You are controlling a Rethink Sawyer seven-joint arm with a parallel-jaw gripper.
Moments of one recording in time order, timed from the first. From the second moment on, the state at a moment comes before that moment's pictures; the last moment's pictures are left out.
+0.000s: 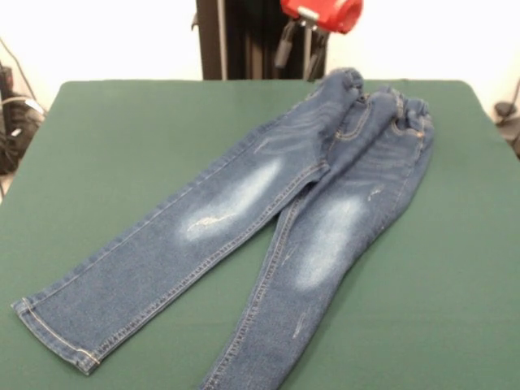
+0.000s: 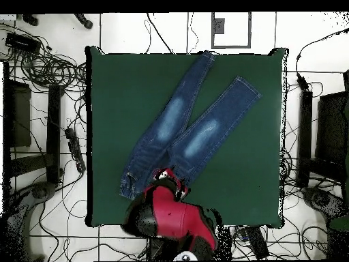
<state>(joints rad) 0.22 -0.68 -0.40 1.99 -0.04 0.03 2.59</state>
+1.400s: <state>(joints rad) 0.11 -0.50 -0.22 1.44 -0.04 0.35 2.59</state>
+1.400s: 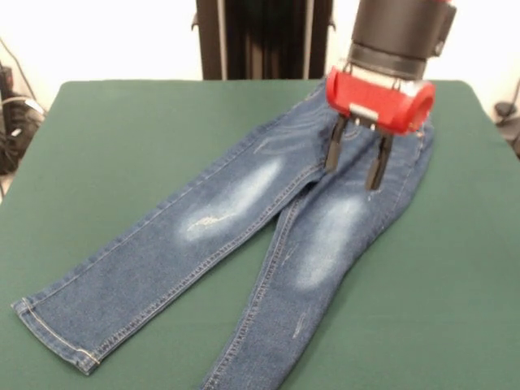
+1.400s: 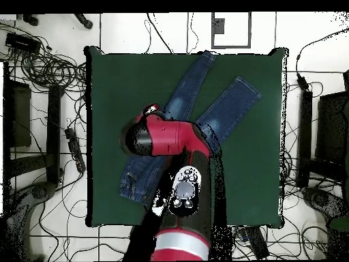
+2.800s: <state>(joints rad) -0.05 -0.16 -0.12 1.00 -0.19 0.36 2.59</state>
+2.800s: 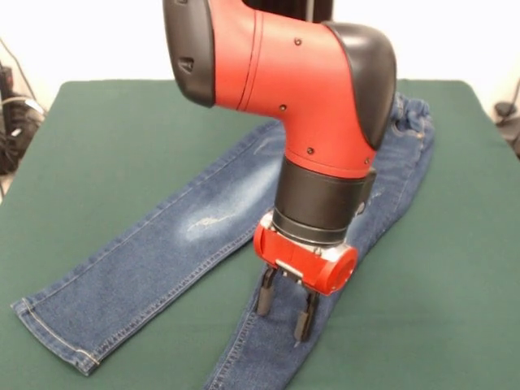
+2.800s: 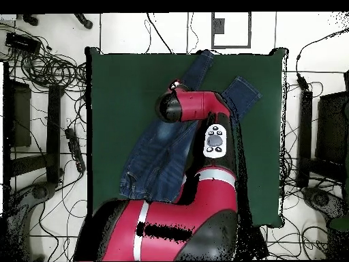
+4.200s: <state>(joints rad) -0.26 -0.32 -0.09 1.12 -0.42 0.43 2.53</state>
